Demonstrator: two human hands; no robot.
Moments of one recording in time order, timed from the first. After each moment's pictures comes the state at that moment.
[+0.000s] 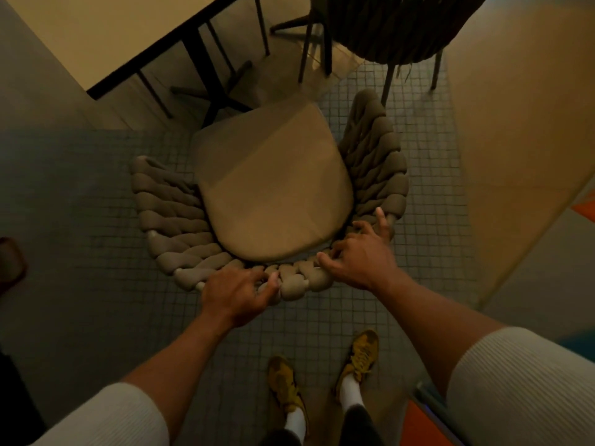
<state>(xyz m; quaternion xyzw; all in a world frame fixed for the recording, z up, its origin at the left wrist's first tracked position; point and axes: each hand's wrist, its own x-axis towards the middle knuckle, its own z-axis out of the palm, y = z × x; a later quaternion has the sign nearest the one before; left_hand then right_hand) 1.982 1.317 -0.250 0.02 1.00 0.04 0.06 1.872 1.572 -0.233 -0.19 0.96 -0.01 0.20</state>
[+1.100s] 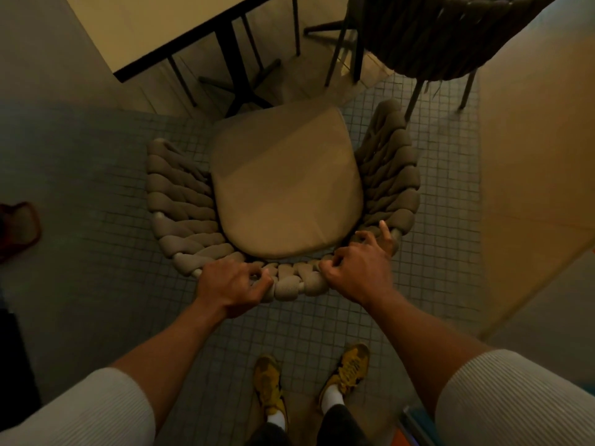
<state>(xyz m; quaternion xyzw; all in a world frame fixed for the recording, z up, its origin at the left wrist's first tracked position) 1.974 1.321 -0.251 -0.03 1.00 0.04 0.06 1.870 1.574 -0.242 -0.18 0.97 -0.08 0.11</state>
